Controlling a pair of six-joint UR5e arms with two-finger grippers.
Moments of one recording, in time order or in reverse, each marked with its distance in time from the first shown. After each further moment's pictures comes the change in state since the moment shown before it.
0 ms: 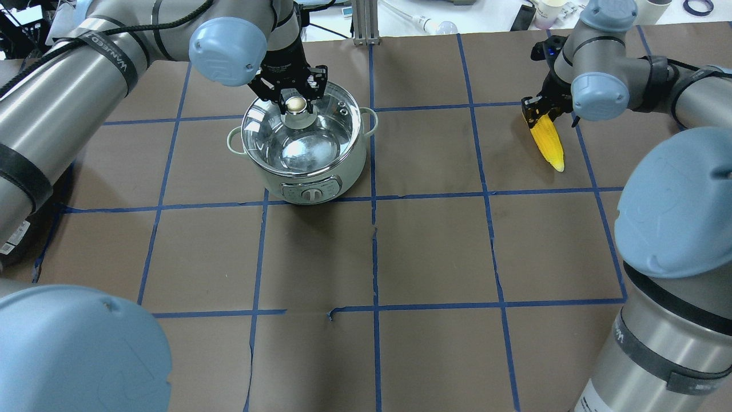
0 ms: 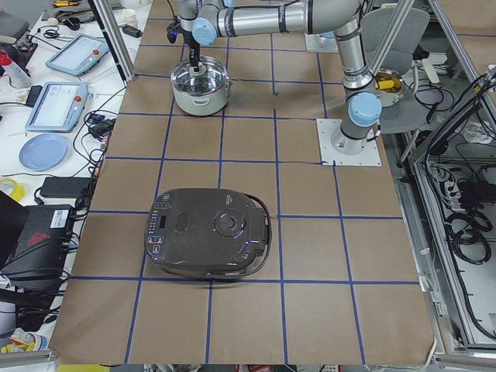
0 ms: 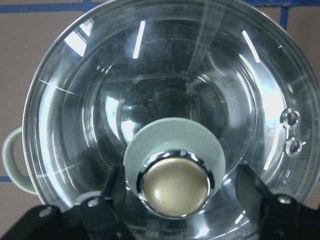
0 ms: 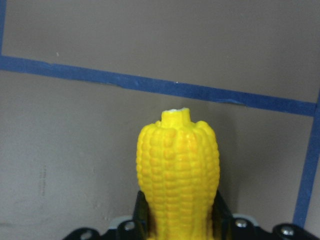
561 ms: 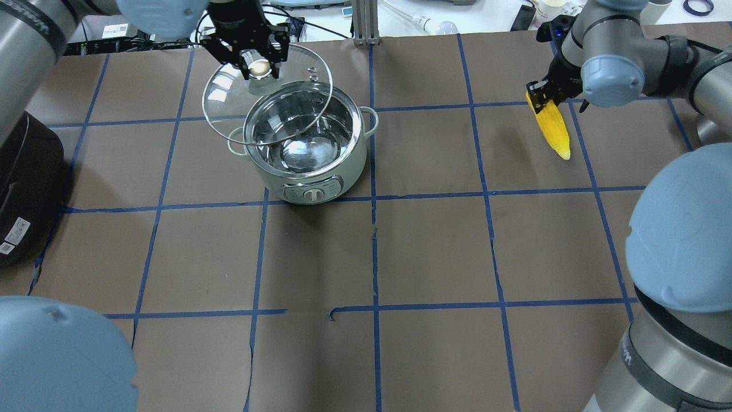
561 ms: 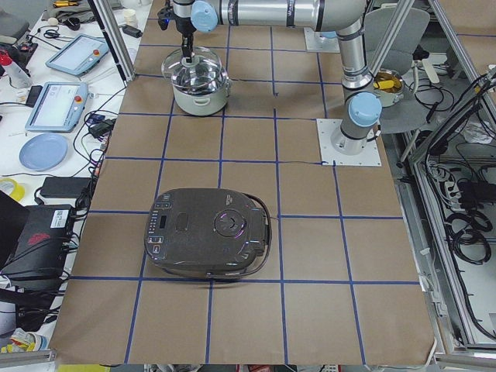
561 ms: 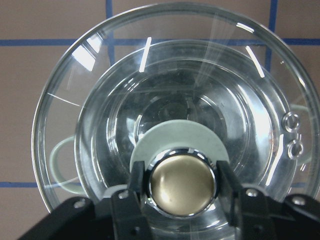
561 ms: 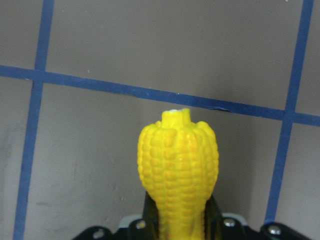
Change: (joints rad) left arm 0.111 0.070 0.103 -0.141 -0.004 0.141; right arm 0.016 -0.092 -0.009 0.059 0.009 0.028
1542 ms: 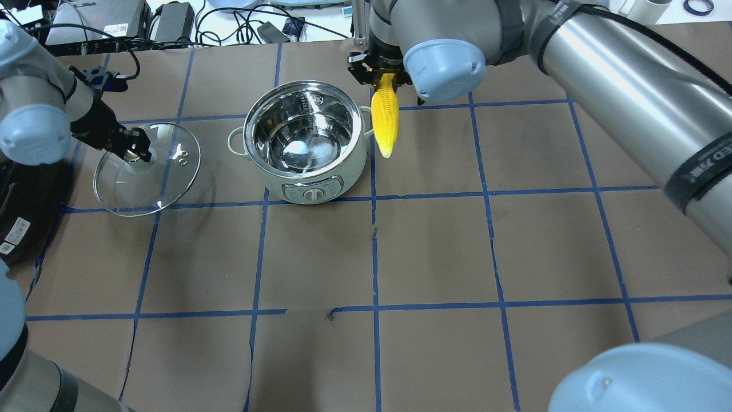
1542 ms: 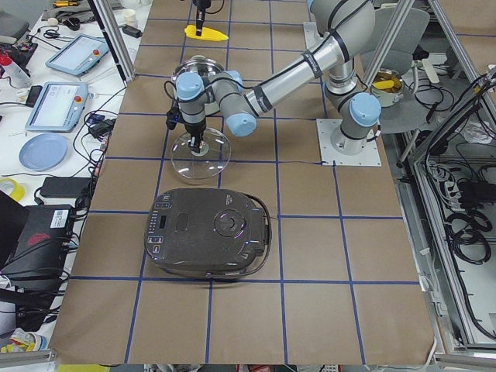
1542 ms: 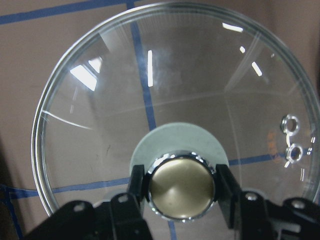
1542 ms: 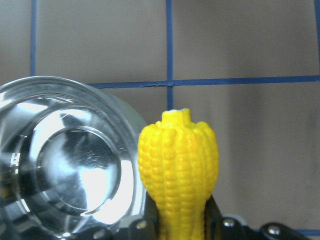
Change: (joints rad) left arm 0.468 0.033 -0.585 0.577 -0.063 0.596; right arm 0.530 -0.108 -0.172 0.142 0.000 0.718
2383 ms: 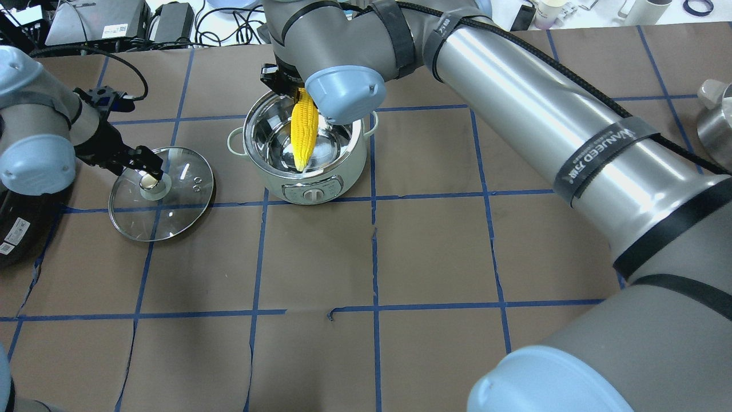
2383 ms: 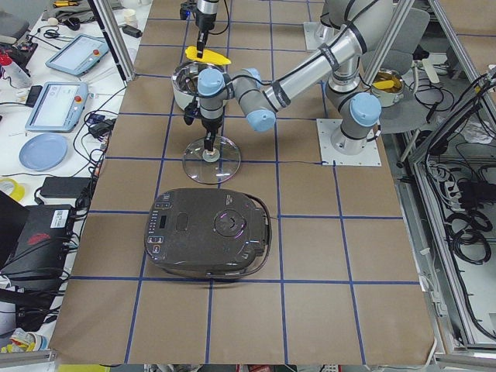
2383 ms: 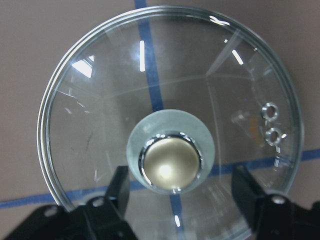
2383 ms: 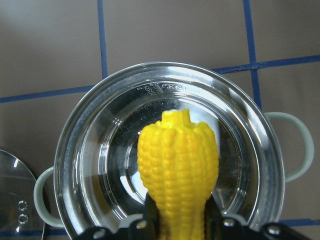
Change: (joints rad) left arm -0.025 0.149 -0.015 -0.203 0.004 -0.011; right arm 0.145 0.138 -0.160 -0.007 -0.020 0.224
